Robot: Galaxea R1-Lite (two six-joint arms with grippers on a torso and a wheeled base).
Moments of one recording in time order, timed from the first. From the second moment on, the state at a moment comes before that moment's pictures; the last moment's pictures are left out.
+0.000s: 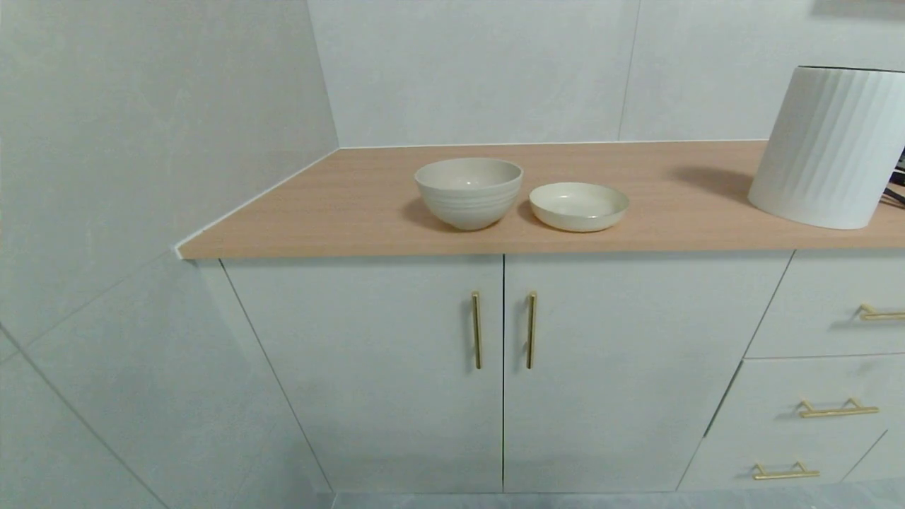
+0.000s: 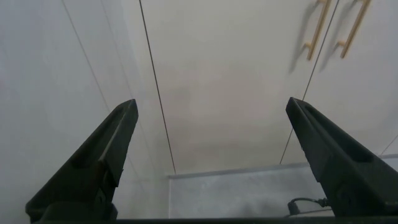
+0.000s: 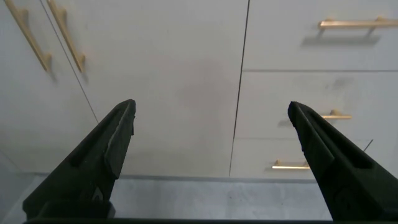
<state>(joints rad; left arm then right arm) 0.00 0.00 0.00 0.02 -0.10 0.02 0.00 0.00 0.00 0.00 0.03 0.01</state>
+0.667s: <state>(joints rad) 0.00 0.00 0.00 0.02 -0.10 0.02 0.00 0.00 0.00 0.00 0.03 0.01</state>
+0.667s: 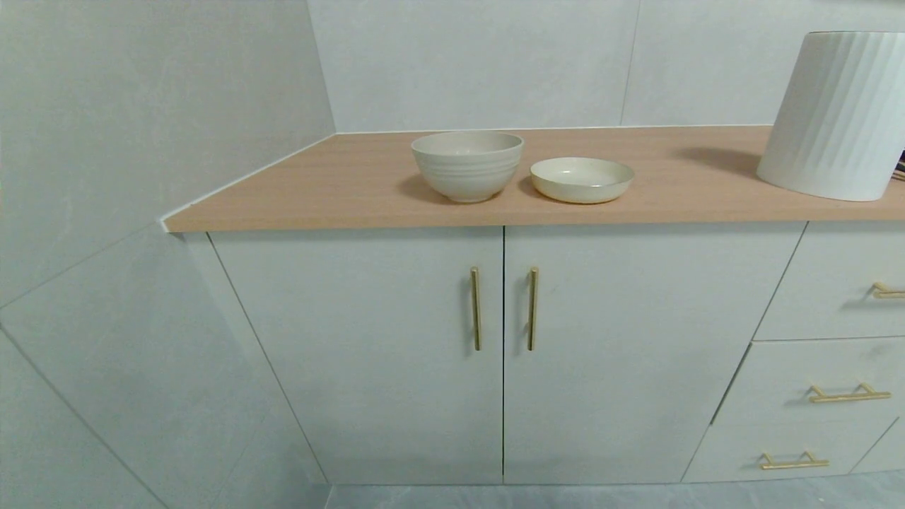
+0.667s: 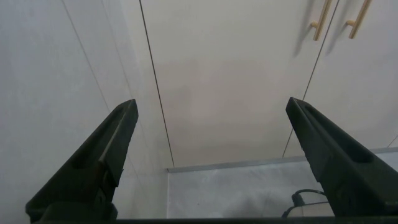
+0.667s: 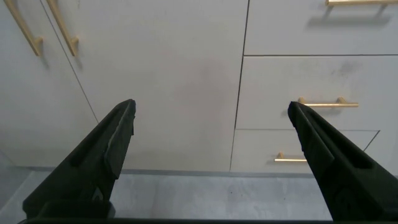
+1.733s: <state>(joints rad) 0.00 0.00 0.00 0.02 -0.10 0.02 0.03 0.20 -0.18 -0.02 0.22 0.02</state>
